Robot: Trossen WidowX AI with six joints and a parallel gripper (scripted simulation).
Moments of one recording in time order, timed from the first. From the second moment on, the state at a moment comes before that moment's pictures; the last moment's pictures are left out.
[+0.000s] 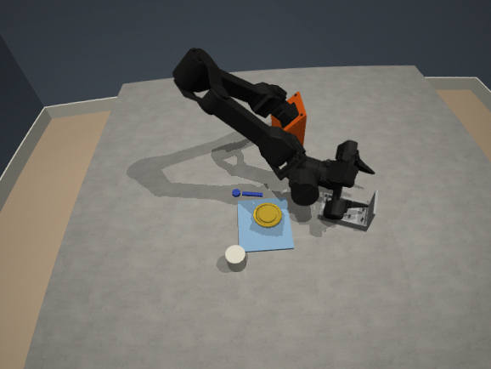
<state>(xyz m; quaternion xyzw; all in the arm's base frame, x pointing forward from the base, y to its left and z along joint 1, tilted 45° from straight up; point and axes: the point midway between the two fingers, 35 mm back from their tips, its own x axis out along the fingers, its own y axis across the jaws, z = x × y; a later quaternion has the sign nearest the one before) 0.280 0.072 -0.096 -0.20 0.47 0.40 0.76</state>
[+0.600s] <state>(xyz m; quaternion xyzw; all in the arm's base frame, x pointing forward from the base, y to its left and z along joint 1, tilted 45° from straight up) 0.295 0.050 -0.061 -0.16 0.67 0.18 0.71</state>
